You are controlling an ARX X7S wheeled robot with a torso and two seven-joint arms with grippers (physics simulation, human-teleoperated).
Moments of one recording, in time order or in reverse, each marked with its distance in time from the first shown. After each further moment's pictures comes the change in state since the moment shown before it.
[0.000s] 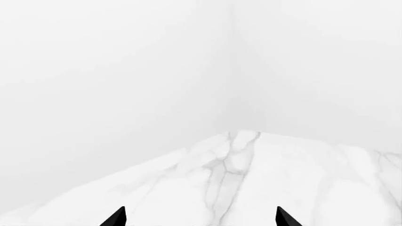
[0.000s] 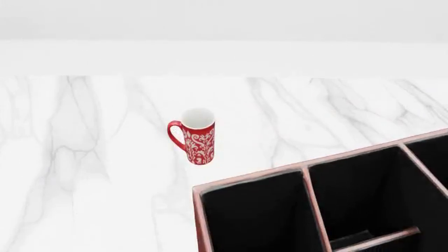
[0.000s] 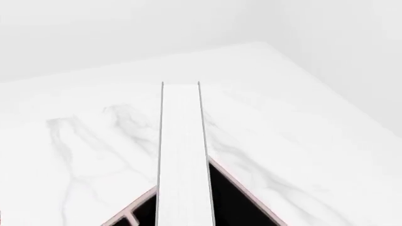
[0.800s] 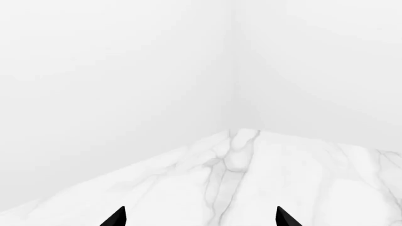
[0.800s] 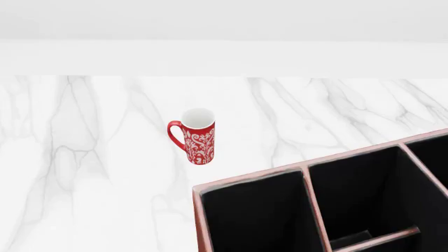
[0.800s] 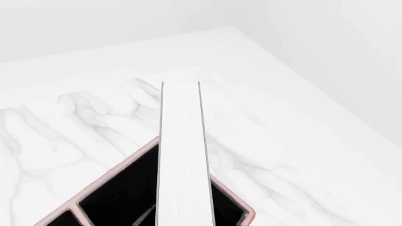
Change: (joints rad) left arm 0.003 -0.002 0.006 -0.014 -0.003 0.014 -0.003; right arm -0.072 0.145 -0.104 -0.047 -0.002 -0.099 -0.055
